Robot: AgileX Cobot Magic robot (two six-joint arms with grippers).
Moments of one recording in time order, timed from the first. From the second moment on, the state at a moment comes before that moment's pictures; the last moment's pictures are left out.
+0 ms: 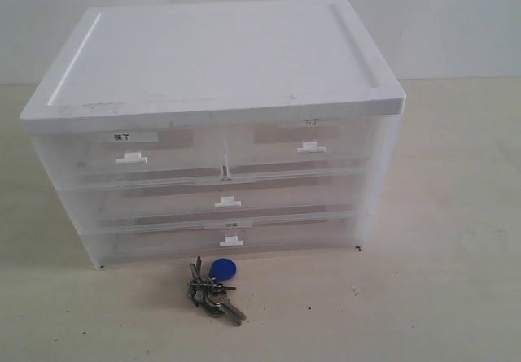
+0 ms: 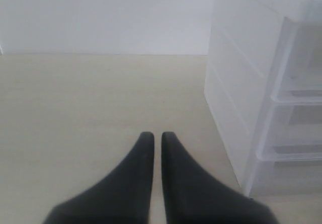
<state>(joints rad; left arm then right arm) 0.05 0.00 0.00 0.02 0.29 -0.02 0.14 0.01 -0.05 -0.25 -0.30 0.60</state>
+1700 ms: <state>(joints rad) 0.05 0.00 0.00 0.02 0.29 -0.02 -0.04 0.01 0.00 -0.03 0.33 -0.04</state>
